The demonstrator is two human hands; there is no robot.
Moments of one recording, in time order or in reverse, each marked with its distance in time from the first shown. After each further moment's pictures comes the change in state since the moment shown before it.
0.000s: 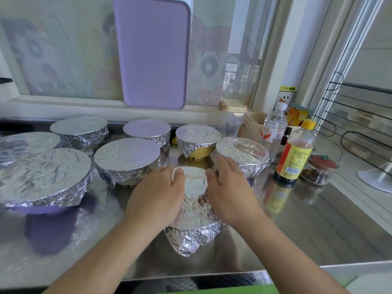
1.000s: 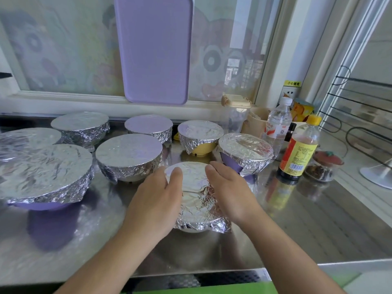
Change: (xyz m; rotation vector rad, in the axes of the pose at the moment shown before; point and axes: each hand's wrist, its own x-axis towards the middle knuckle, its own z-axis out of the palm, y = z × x) left_hand -0.014 -0.007 -0.002 -0.202 -0.021 -0.177; right_hand 0.001 -0.002 0.007 0.331 -0.123 0.210
